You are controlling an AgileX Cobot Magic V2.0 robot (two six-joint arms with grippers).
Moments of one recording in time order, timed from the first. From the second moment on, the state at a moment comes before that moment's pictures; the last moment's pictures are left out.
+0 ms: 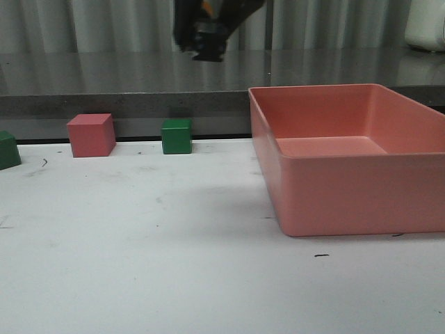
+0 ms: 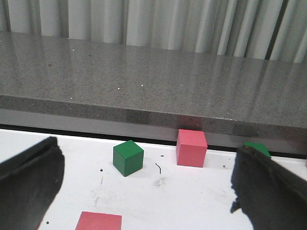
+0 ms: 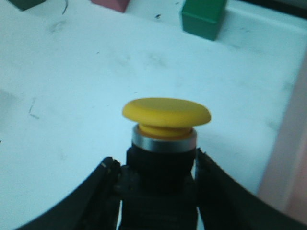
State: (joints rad) left arm 0.05 0.39 -0.41 0.00 0.20 -0.08; right arm 0.65 1.93 -1.91 0.03 0.98 0.29
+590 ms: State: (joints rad) left arm 0.05 0.39 -0.41 0.00 0.20 -0.08; right arm 0.80 2.40 -2.27 0.08 1.12 0.41
